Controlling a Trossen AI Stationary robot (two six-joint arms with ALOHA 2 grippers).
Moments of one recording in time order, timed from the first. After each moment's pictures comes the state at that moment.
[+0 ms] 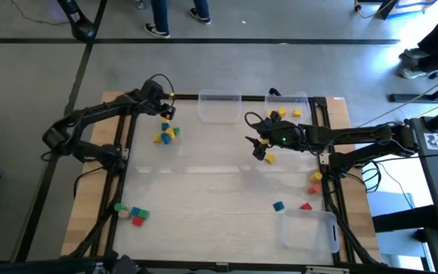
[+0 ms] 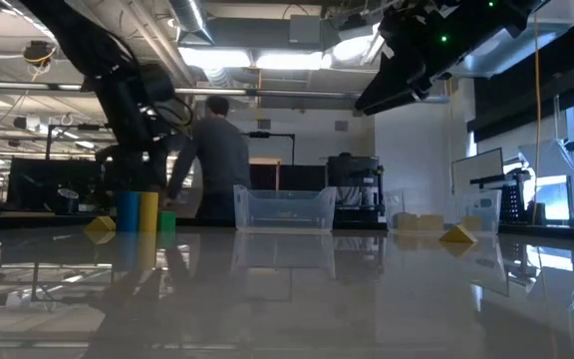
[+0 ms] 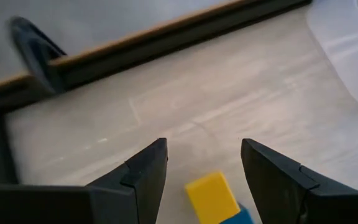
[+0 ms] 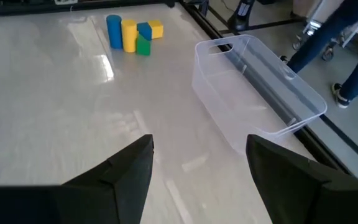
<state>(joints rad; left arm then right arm) 0.91 1.32 0.73 -0.39 -0.12 -0.23 -0.09 1.21 0.80 -0.14 0.35 0.08</state>
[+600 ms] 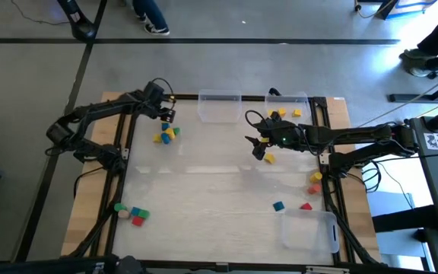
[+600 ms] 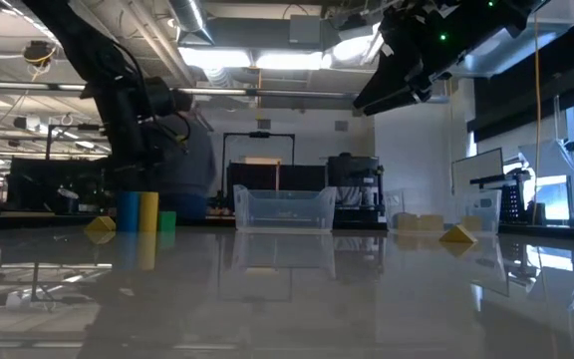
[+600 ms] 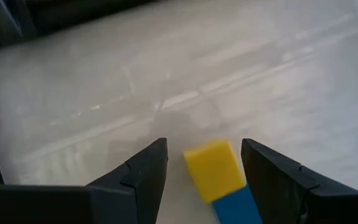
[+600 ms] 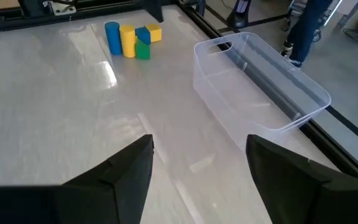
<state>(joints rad) 0.92 1.37 0.72 -0.46 -0.09 -0.29 -0.09 1.21 0.80 -0.13 0.35 0.13</state>
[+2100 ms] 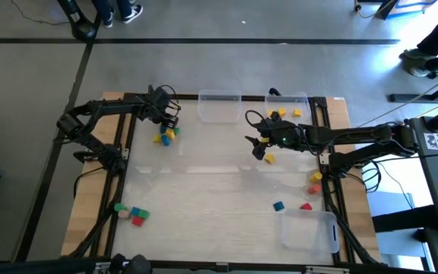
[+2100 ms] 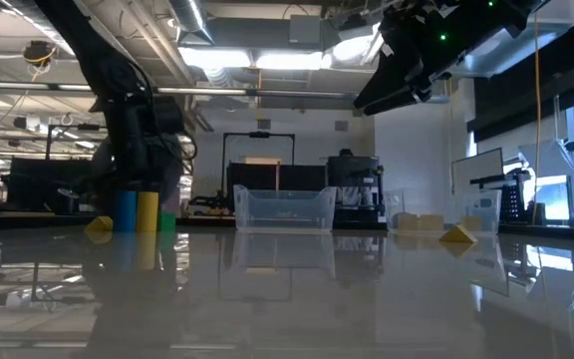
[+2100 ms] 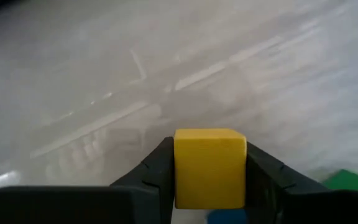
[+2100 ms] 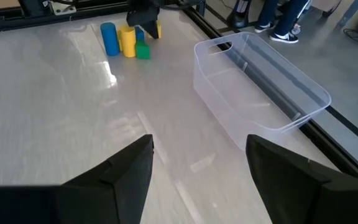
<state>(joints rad) 0.88 1.49 0.72 -0.43 -0.12 -0.26 -0.09 1.21 0.80 -0.13 0.35 0.13</state>
